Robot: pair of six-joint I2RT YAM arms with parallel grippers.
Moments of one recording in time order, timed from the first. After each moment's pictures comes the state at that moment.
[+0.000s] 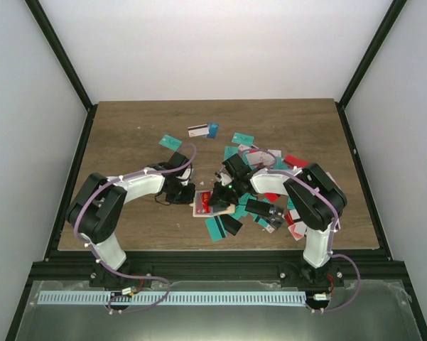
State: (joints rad) left arm -0.56 1.72 0.94 -0.50 0.27 -0.44; right arm 0.67 1.87 1.00 -0.22 -0.66 0.73
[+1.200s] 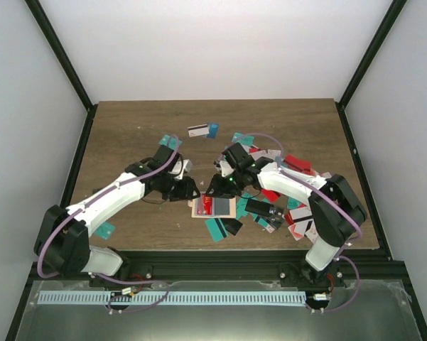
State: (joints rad) left arm -0.57 1.39 0.98 -0.69 0.38 -0.53; right arm 0.70 1.68 1.11 -0.47 -0.52 0.60
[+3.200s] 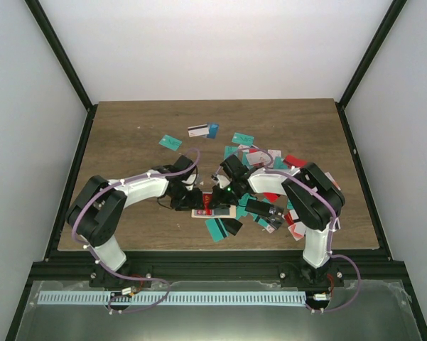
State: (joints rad) left arm -0.62 1.70 0.95 -0.56 0.35 -0.54; right arm 0.69 1.89 1.02 -0.29 -0.64 0.56
